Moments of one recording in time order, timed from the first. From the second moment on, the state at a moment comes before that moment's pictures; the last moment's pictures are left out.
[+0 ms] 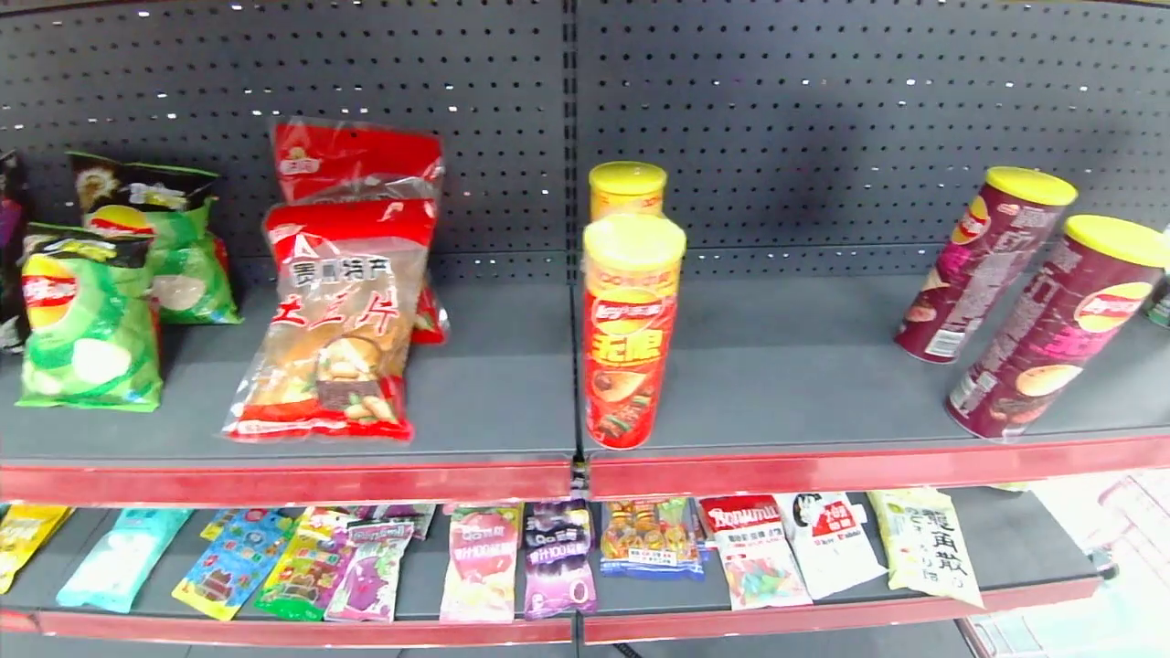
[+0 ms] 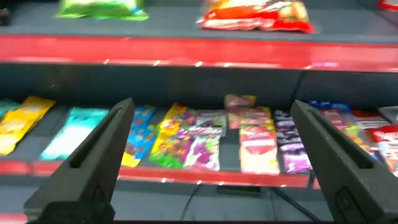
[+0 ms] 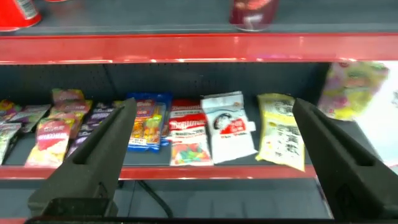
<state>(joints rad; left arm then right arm) 0.00 0.00 0.00 0.00 0.02 0.00 0.00 0.00 0.00 0.00 -0.02 0.00</state>
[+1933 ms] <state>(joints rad) 0.00 0.00 0.00 0.00 0.02 0.00 0.00 0.00 0.00 0.00 -0.02 0.00</state>
